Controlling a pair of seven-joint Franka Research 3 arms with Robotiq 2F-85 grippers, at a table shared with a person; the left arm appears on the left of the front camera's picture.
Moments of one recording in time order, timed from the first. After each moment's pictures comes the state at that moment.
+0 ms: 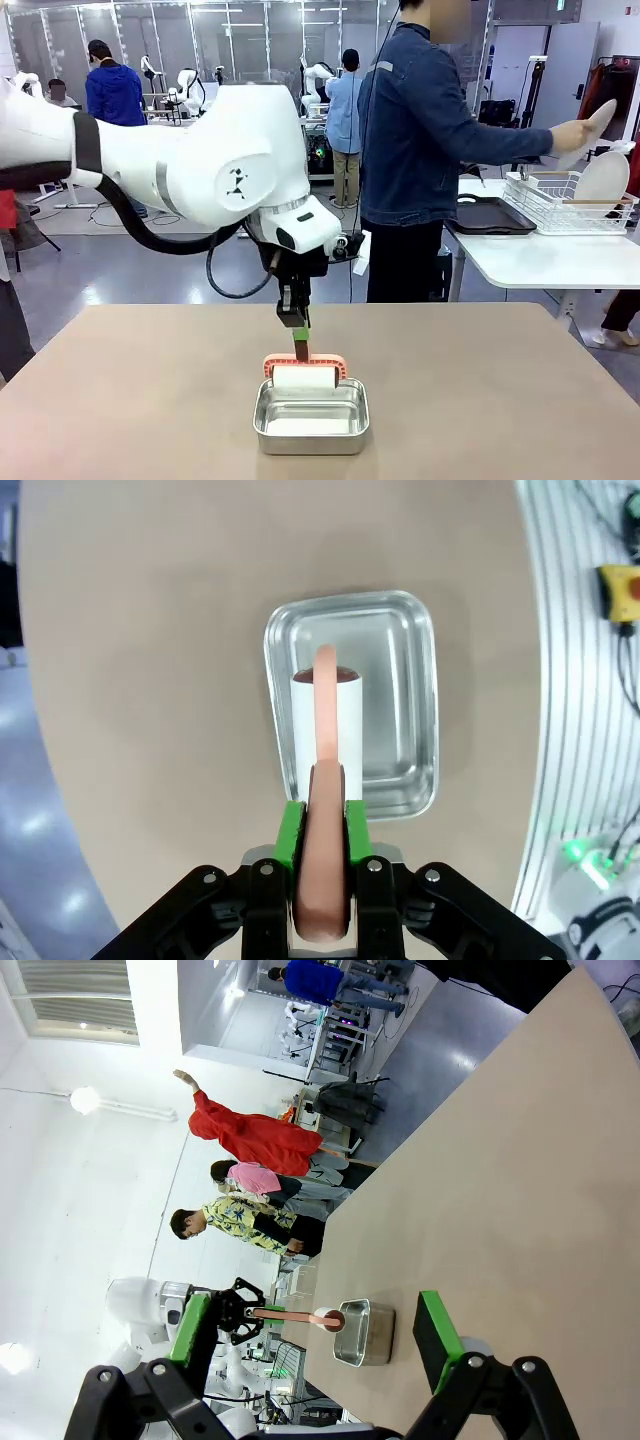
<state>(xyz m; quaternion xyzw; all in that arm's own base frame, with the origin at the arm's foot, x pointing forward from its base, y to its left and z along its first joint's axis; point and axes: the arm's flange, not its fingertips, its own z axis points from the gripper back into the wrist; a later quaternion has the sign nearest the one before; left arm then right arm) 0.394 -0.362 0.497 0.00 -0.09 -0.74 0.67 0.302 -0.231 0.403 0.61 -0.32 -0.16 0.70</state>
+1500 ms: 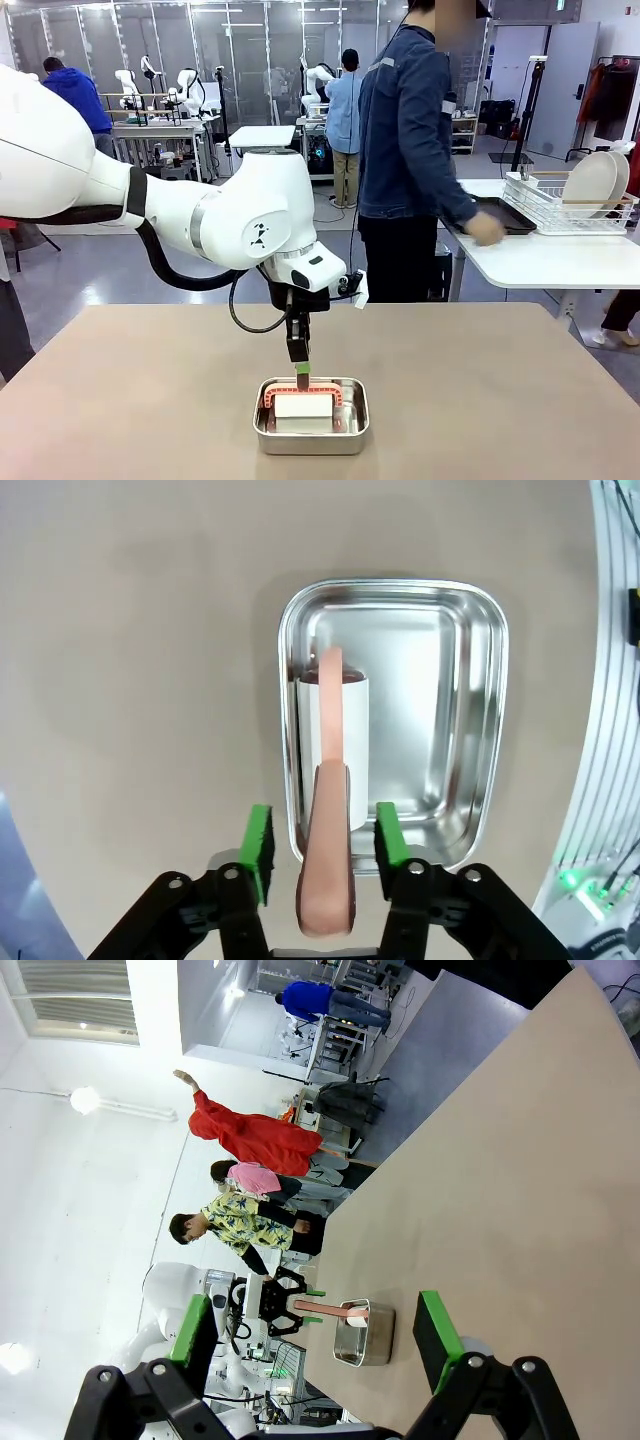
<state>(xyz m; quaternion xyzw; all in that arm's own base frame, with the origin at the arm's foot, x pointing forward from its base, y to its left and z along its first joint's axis) 0.431 -0.368 0.426 -0.01 -0.06 -0.71 0.70 0.302 -0.231 0.403 0.61 -0.32 -0.16 0.70</state>
